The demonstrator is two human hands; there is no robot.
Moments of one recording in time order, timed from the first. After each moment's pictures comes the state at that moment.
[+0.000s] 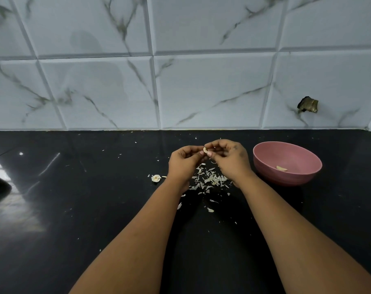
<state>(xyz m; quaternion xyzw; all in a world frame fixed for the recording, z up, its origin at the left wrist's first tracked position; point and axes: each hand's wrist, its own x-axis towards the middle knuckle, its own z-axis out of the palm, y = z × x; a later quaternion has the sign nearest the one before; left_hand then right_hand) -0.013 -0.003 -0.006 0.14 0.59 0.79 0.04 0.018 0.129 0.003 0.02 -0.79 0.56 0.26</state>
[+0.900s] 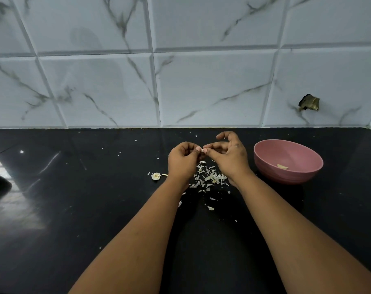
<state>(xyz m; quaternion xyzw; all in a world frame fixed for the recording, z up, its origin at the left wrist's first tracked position) -0.015 -0.003 -0.008 0.12 0.66 0.74 -0.03 0.017 0.120 0.002 0.00 -0.72 0.63 0.28</state>
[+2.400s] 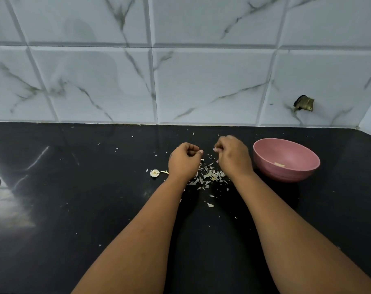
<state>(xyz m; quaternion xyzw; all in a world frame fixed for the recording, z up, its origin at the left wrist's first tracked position) -0.018 -0.004 -0.013 0.10 0.79 0.60 -0.06 0.012 0.138 -0.005 -0.05 -0.93 0.20 0.30</state>
